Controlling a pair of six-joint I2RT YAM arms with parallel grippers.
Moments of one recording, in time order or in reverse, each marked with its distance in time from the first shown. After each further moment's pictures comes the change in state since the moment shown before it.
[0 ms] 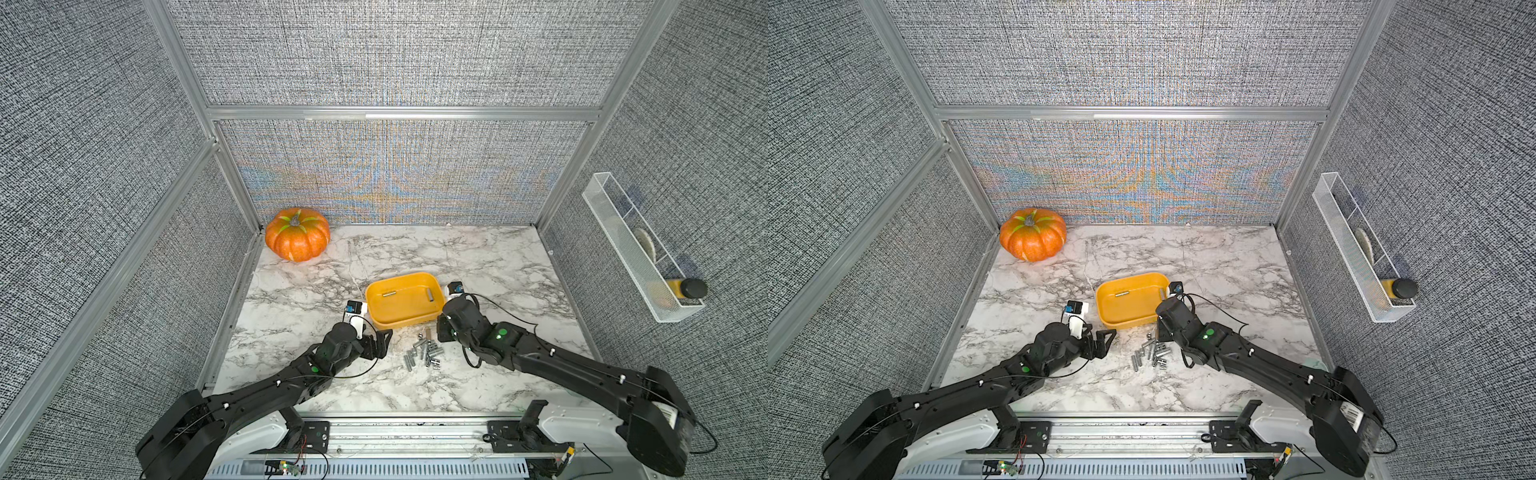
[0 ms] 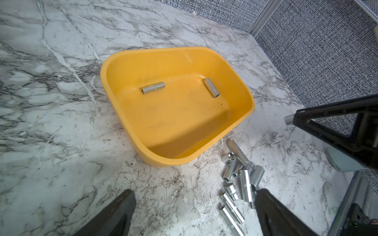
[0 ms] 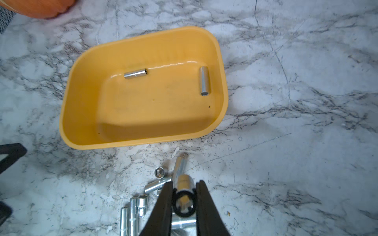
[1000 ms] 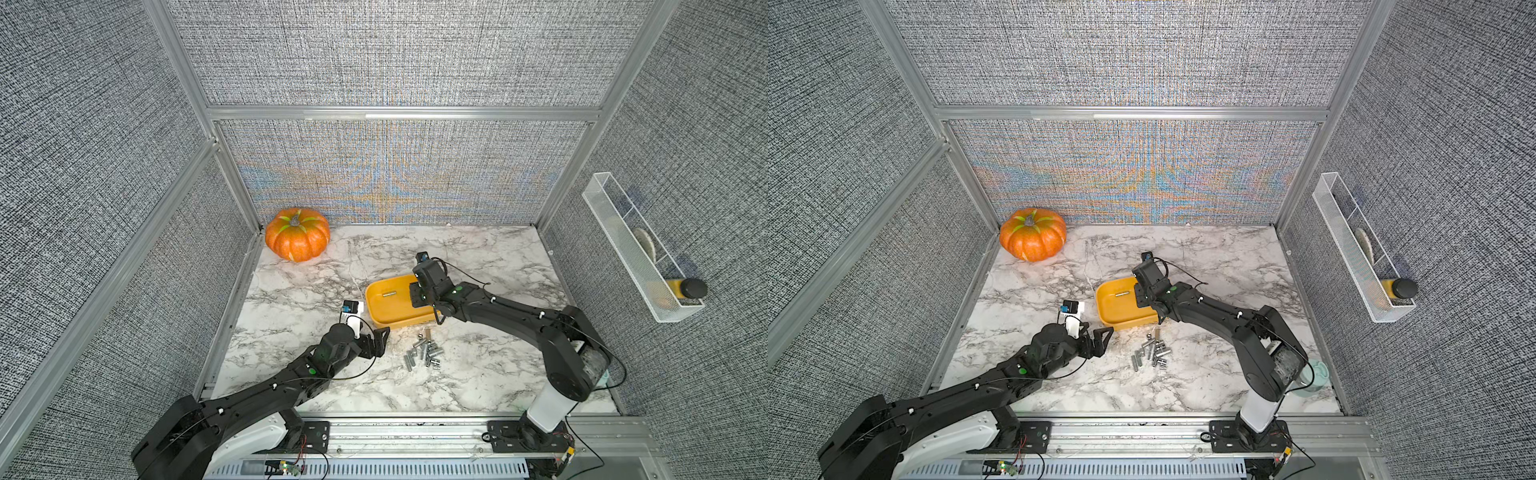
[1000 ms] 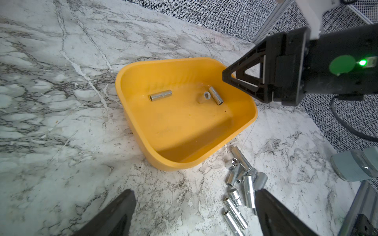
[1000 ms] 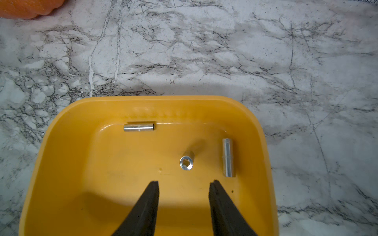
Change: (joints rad) left arm 0.000 -0.029 -0.006 -0.007 -0.036 0.000; right arm -0.114 0.492 0.378 0.077 -0.056 -0.196
